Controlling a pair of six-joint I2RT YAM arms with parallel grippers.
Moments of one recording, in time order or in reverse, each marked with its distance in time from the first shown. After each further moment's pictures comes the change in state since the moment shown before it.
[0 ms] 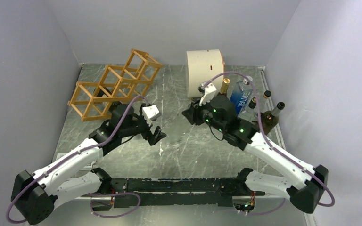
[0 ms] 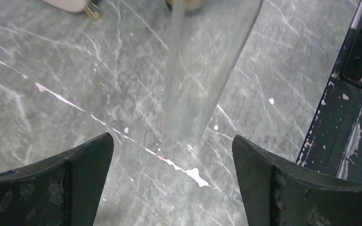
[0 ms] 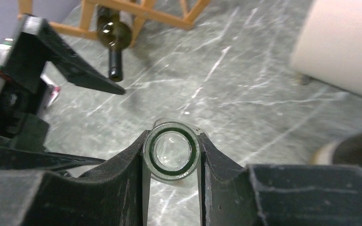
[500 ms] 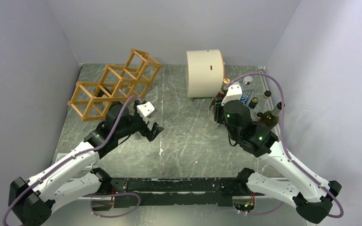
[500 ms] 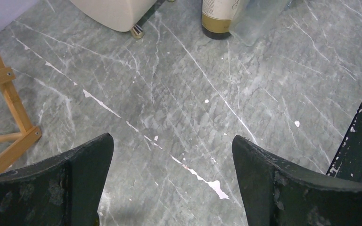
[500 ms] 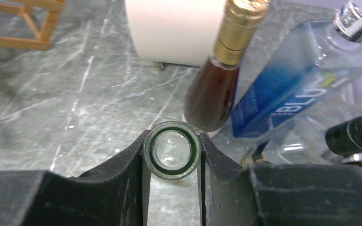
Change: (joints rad) left arm 0.000 -0.085 0.000 0.038 -0.130 -0.006; right arm 0.000 -0.203 0.071 -0.319 0.553 -0.104
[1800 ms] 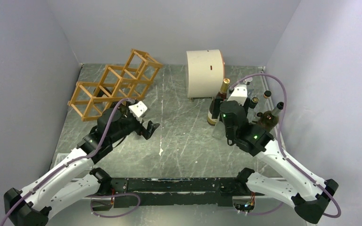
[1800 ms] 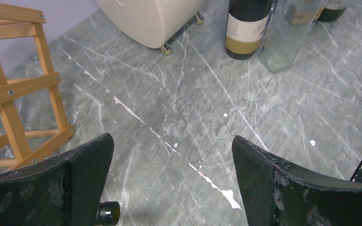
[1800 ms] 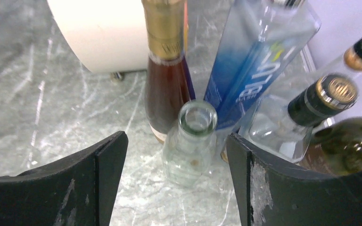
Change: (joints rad) left arm 0.000 -0.105 -0.016 0.006 -0.099 -0.010; right arm -0.033 0.025 -0.089 0.009 0.237 0.125
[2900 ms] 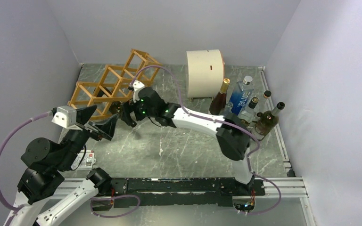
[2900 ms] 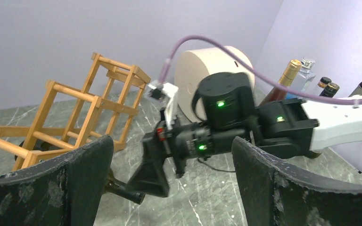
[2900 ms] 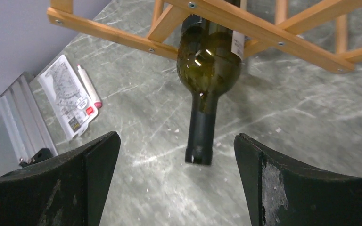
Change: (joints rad) left arm 0.000 -0.443 0.317 -0.369 -0.370 -0.265; right arm 0.232 1.027 0.594 0.517 -0.887 -0.023
